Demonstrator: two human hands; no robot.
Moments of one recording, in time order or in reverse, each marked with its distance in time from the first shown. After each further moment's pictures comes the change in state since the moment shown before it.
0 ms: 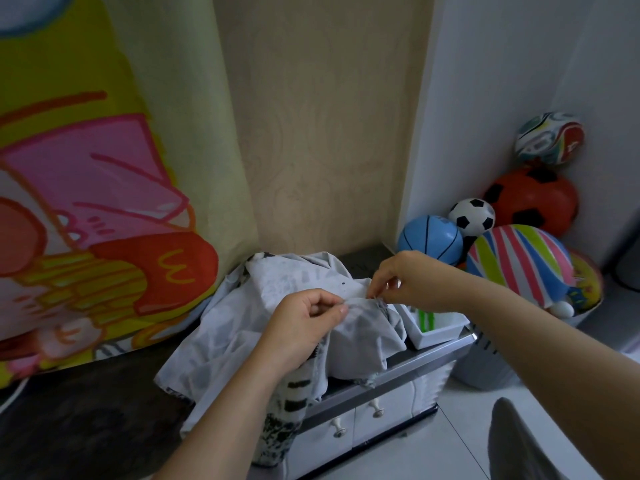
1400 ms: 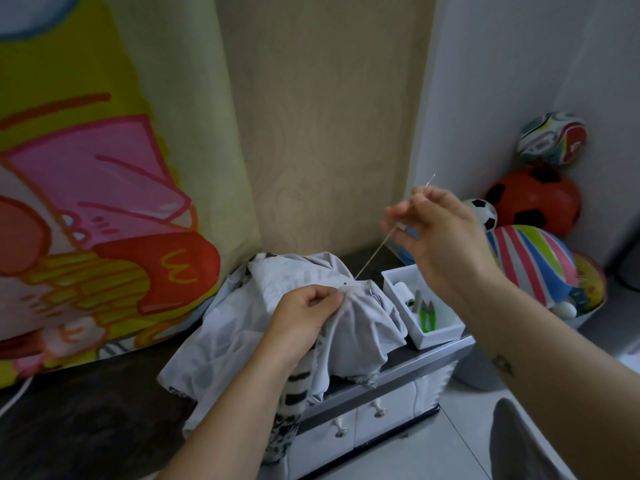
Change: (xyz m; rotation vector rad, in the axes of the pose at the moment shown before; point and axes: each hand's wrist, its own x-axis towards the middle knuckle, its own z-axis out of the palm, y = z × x) left_hand 0.009 -0.001 0.003 -0.165 0.070 -0.143; right_hand -0.017 -0.048 -0.021 1.549 0.798 0.005
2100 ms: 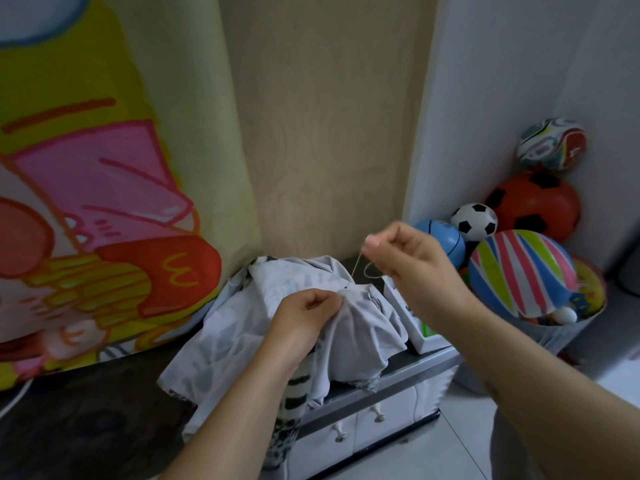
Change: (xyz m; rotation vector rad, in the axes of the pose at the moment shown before) left_hand 0.002 0.000 -0.001 0.034 0.042 -0.036; right_hand -0.013 0.023 -0.004 -0.368 -0.300 -0.015
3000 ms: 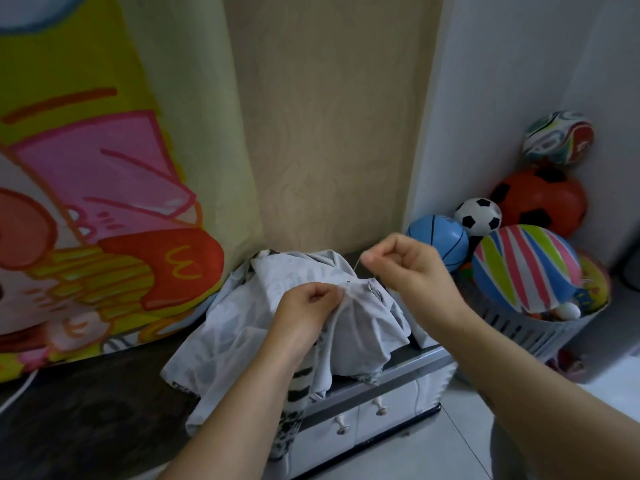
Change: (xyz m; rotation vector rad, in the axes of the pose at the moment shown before) left_hand 0.002 -0.002 0.002 0.017 0.065 0.001; right_hand -0.007 0.020 0.001 -0.137 0.044 -0.002
